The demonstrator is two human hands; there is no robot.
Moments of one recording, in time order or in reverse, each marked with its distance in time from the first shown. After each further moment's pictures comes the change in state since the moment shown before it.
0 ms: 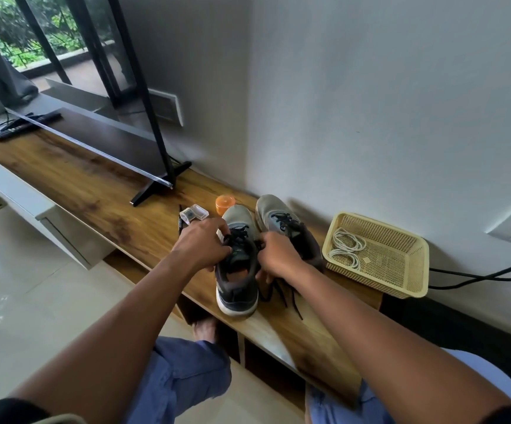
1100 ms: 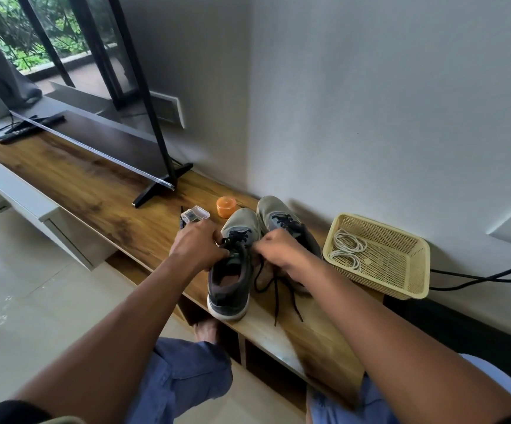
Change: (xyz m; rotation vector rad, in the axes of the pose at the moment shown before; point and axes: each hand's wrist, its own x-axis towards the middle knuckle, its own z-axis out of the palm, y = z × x) left_hand 0.007 -0.013 0.005 0.094 0.095 -0.050; right_hand 0.001 -0.005 -0.011 0.247 0.013 0.100
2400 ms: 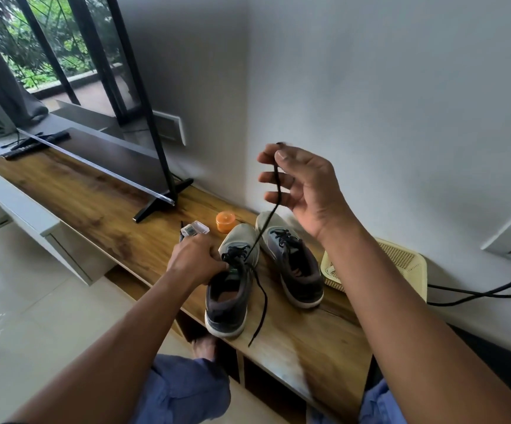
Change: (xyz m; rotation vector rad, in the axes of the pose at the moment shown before) left_hand -0.006 0.006 -0.009 -0.056 0.018 -0.054; right_hand -0.050 -0.088 -0.087 0.834 -0.083 -0.635
